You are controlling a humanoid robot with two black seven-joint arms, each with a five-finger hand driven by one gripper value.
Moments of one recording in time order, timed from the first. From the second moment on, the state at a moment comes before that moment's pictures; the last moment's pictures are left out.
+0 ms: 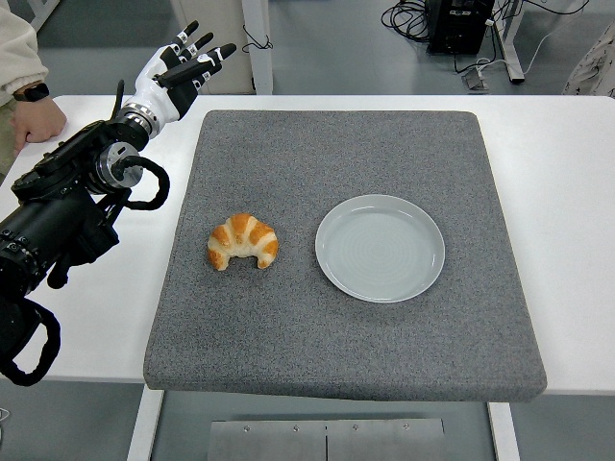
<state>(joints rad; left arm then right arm) -1.10 0.09 -0.59 -0.31 0.05 -0.21 -0.19 -0.12 0.00 0.01 0.13 -0.10 0.02 0.41</state>
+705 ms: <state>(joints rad) -1.12 0.10 -0.58 -0.31 0.05 -0.21 -0.19 -0.12 0.00 0.01 0.13 -0.10 0.02 0.41</state>
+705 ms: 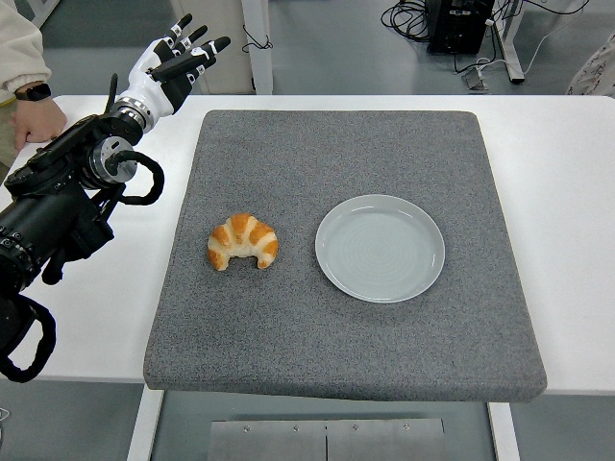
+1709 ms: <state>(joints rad) -1.07 0.34 -0.48 -0.71 0.08 -0.20 -0.15 -0.12 0.00 0.01 0.13 -0.10 0.02 0.41</state>
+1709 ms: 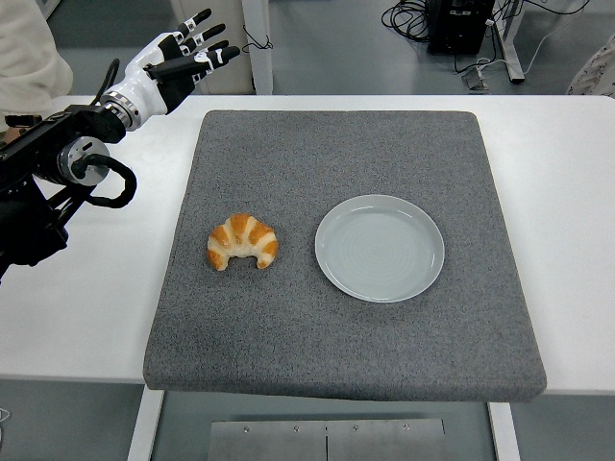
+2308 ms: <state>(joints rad) -1.06 0.37 -0.47 -0.74 0.20 -0.20 -0.15 -0.12 0.00 0.01 0.13 -0.10 0.02 0.41</state>
